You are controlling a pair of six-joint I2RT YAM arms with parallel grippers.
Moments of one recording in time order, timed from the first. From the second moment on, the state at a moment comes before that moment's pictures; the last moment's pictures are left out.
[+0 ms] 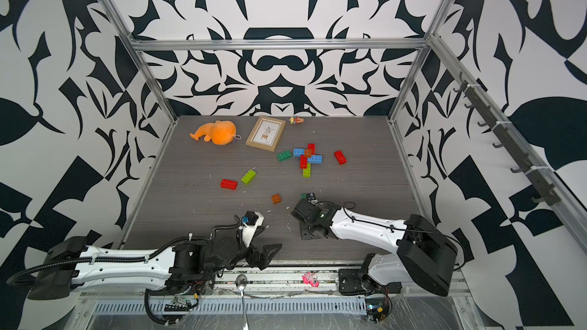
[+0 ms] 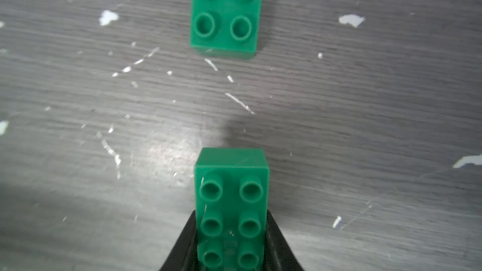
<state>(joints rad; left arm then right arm) -1.45 0.87 0.31 0.12 -0.37 -0.62 0.95 1.35 0.66 -0.63 0.14 0.83</state>
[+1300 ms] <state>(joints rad) -1.45 0.72 0.27 0.06 -0.44 -0.69 0.85 1.55 0.80 -0.59 0.13 0.87</state>
